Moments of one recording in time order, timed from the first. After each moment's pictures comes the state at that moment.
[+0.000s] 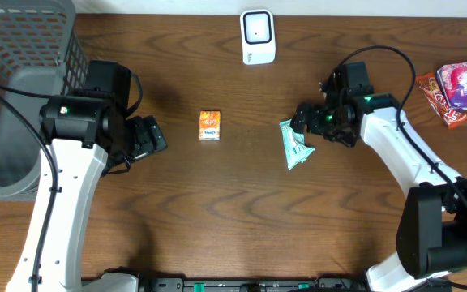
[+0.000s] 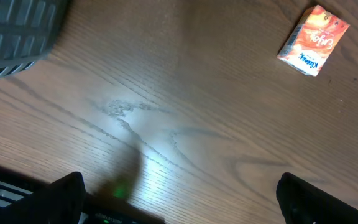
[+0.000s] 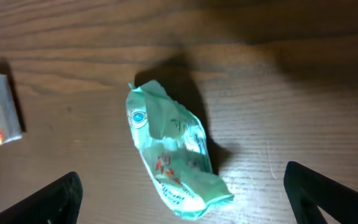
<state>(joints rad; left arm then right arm) -0.11 1.41 1.46 -1.44 -0.03 -0.54 0.17 1.76 1.21 -0.68 -0.25 0.35</state>
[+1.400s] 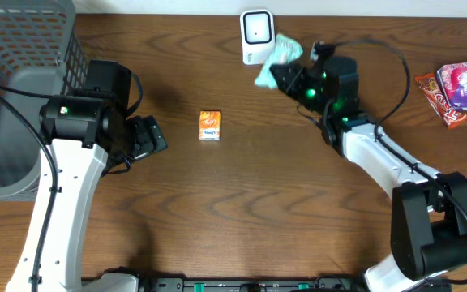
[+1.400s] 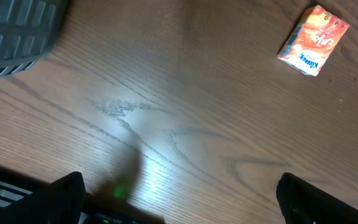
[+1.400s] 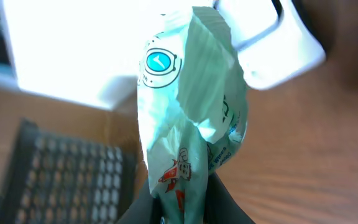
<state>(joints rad) -0.11 1.41 1.46 -1.44 -0.03 -0.54 0.27 1.76 1.05 0.34 -0.40 0.93</state>
